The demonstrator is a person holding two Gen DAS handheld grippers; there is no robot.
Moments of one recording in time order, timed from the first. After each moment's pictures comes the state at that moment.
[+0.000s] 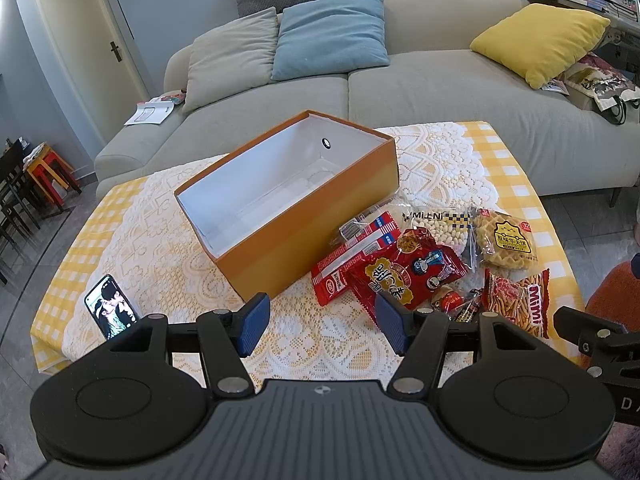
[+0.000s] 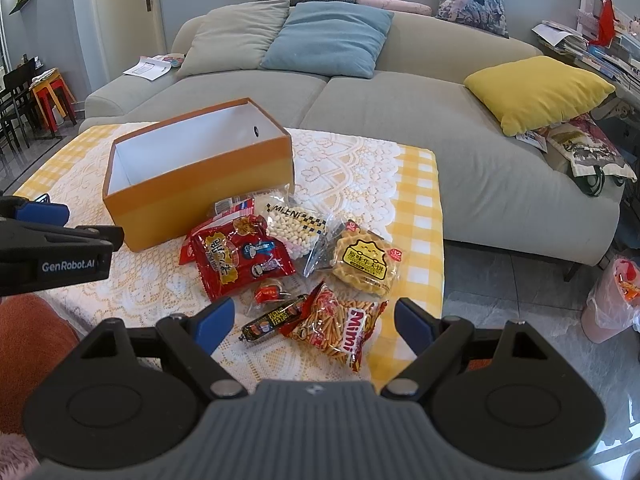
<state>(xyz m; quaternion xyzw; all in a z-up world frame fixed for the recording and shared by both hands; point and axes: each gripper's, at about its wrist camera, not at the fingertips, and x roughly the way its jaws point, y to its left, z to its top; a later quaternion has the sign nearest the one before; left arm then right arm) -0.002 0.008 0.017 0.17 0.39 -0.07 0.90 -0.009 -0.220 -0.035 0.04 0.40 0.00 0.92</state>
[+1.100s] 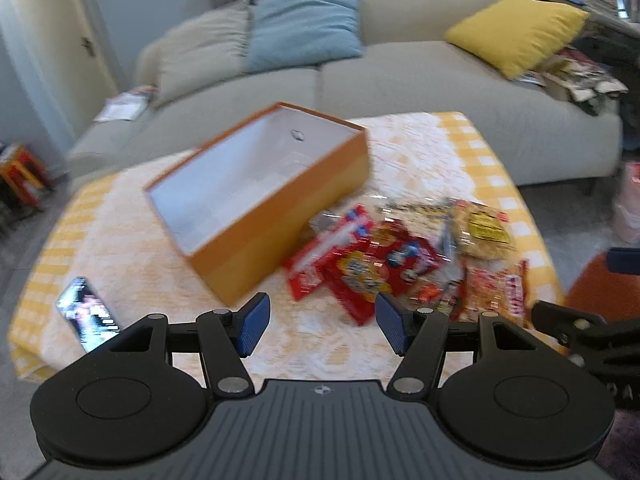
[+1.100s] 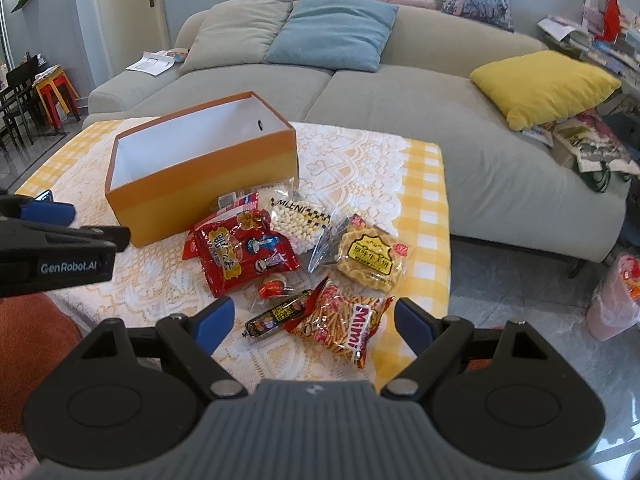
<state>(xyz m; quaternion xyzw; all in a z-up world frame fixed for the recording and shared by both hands) 0.006 0.003 0.013 0.16 0.41 -0.12 0.89 -0.004 -0.225 -0.042 0.05 0.41 0.01 0.91</state>
